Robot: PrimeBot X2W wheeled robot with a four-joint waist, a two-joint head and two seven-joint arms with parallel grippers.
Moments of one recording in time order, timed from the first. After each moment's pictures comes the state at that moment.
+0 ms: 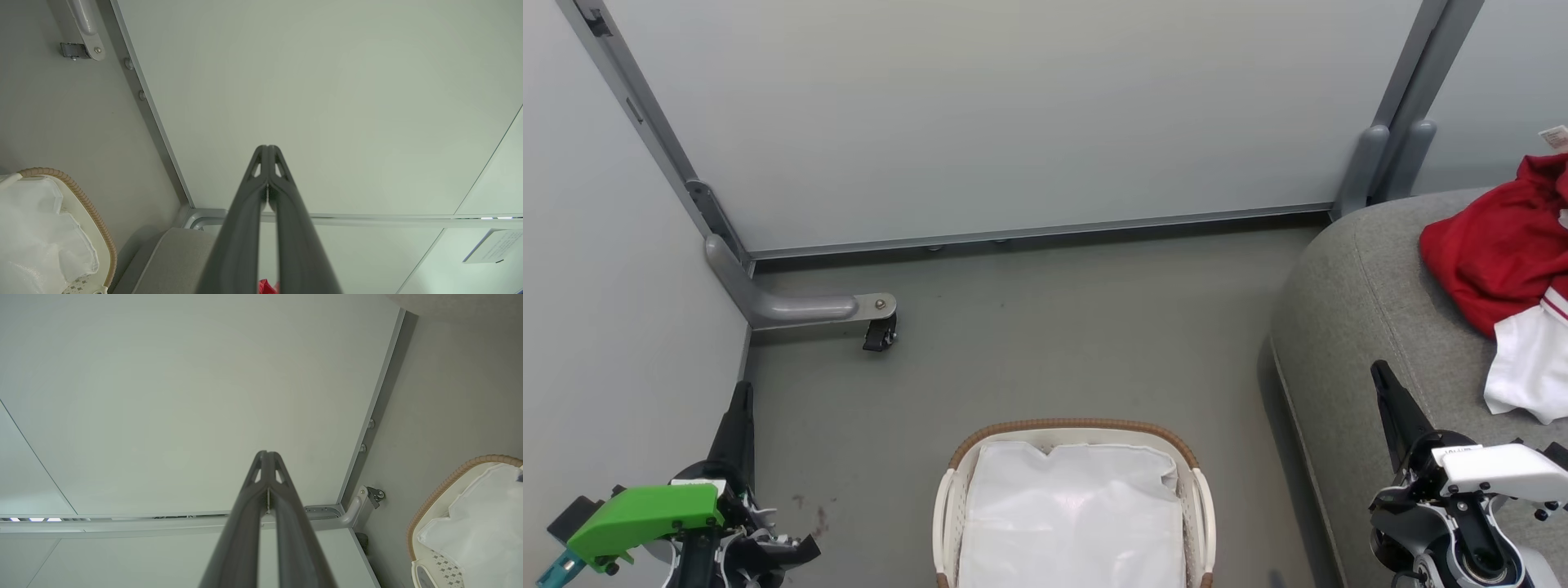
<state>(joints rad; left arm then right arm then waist) -0.10 0.05 0.11 0.25 -1.61 -0.13 0.11 -0.11 -0.05 -0.11 0.25 1.61 0.13 0.12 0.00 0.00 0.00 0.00</state>
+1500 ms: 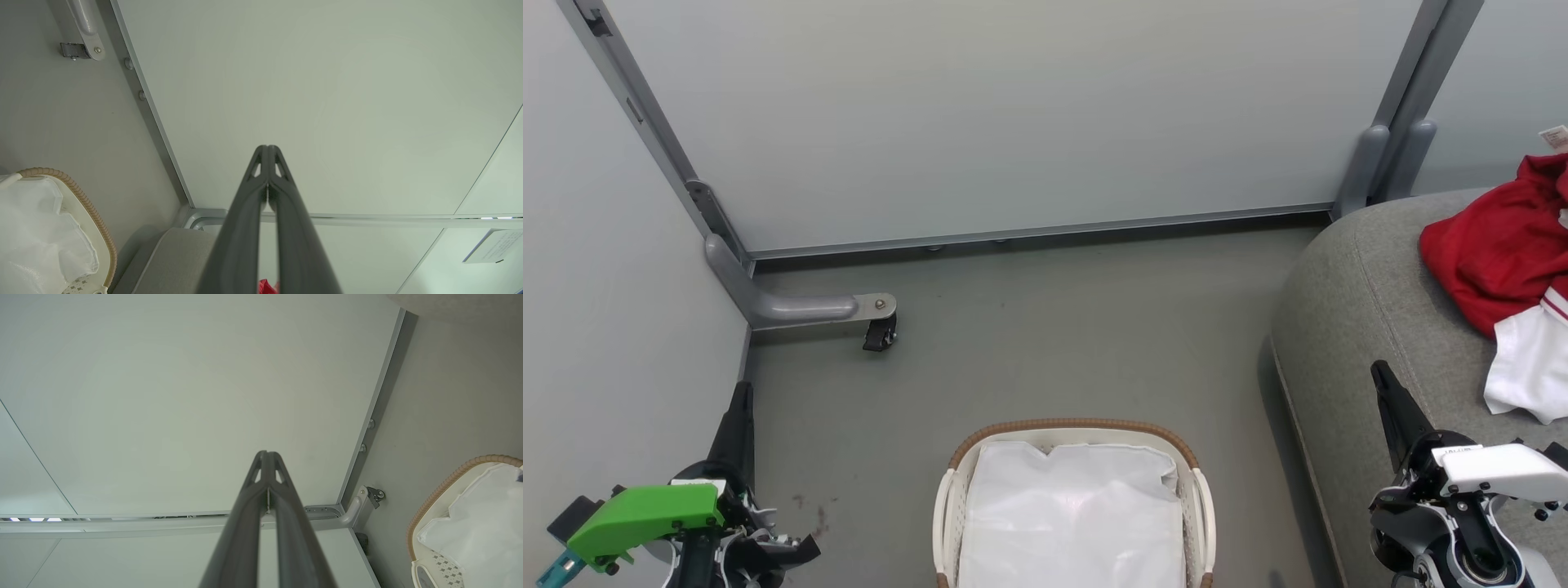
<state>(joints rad) -0.10 0.05 0.11 0.24 -1.61 -0.13 0.11 -0.11 -0.05 -0.11 0.25 1.61 0.13 0.12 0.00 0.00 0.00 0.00</state>
